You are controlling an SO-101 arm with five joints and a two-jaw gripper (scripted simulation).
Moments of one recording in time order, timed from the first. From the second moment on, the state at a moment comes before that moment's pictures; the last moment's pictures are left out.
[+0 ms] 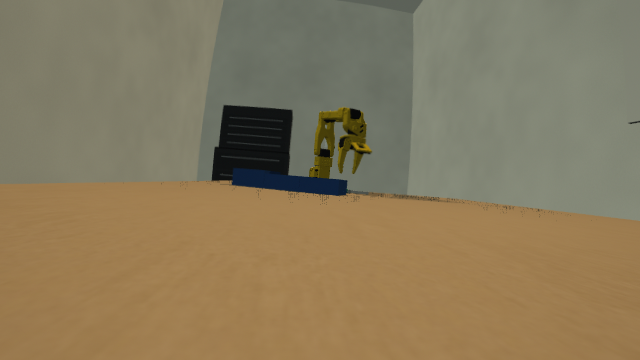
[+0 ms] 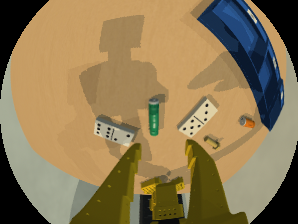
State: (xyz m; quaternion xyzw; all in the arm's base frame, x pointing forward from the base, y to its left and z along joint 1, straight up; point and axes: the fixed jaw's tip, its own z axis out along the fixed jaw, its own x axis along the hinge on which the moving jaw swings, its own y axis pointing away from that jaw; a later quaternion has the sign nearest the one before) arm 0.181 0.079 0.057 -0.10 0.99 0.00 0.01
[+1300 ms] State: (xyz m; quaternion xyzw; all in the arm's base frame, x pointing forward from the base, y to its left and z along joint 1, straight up) arm 0.172 0.076 0.051 -0.11 0.99 0.00 0.00
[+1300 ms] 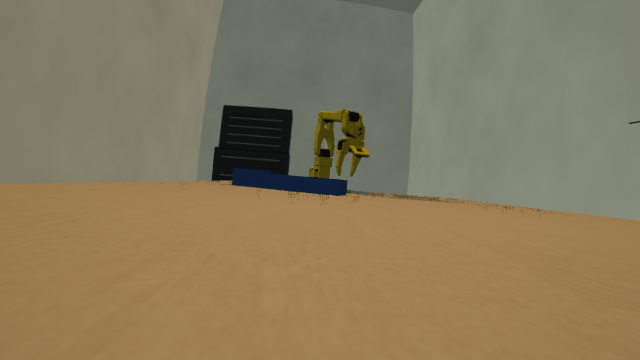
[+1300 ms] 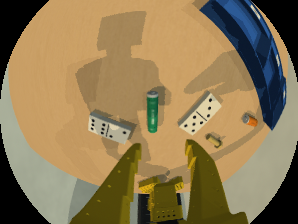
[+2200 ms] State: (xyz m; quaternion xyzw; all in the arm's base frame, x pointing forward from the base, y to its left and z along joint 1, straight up) arm 0.173 0.076 0.014 -0.11 0.99 0.00 0.01
